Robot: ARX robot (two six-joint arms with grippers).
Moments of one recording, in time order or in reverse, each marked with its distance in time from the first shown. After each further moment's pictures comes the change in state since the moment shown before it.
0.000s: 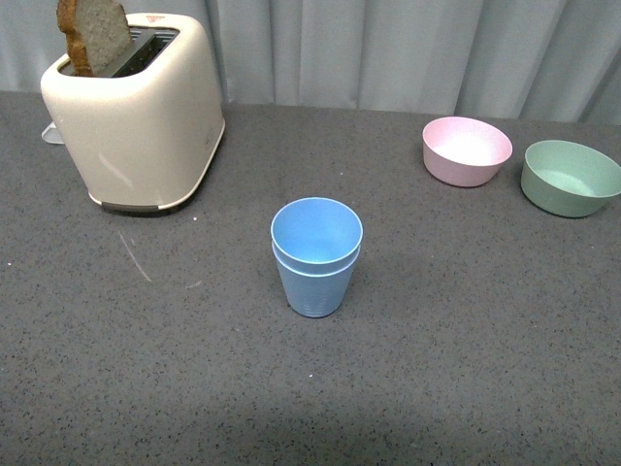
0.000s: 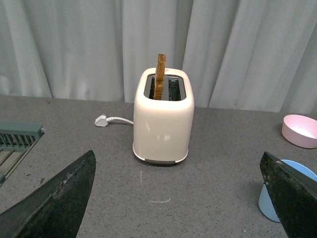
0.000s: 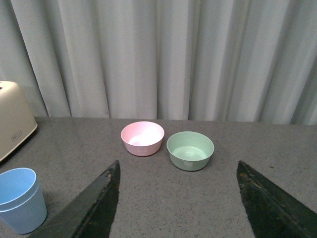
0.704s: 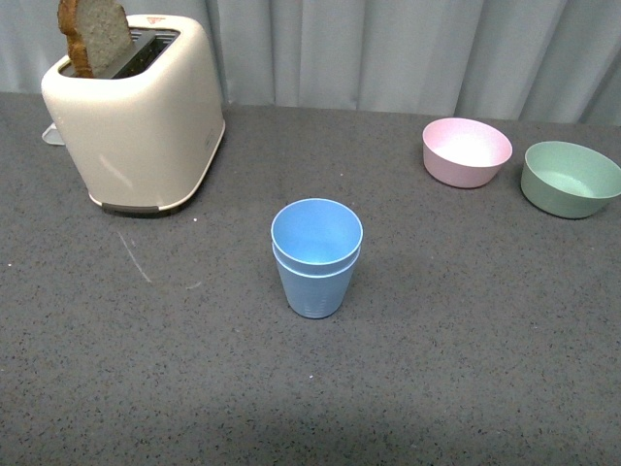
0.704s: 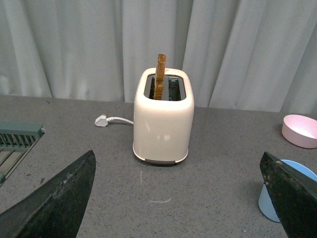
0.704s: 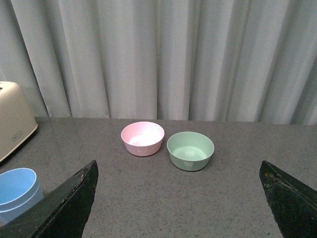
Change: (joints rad) left arm 0.000 0.000 0.000 0.000 0.000 0.000; right arm 0.000 0.000 0.000 0.000 0.000 0.000
